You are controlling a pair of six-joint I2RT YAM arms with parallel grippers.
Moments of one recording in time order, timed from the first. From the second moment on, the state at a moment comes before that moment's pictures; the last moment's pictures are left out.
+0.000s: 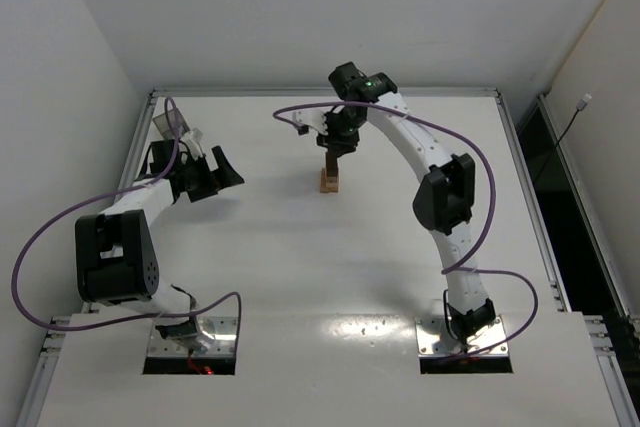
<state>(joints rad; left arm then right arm) 0.16 1.51 0.84 -0.17 0.51 -0.29 0.50 2.29 2.29 -1.19 -0.33 -1.12</state>
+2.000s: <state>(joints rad) 0.16 1.51 0.84 -0.16 0.51 -0.29 0.53 2.33 2.29 -1.20 -0.29 -1.13</state>
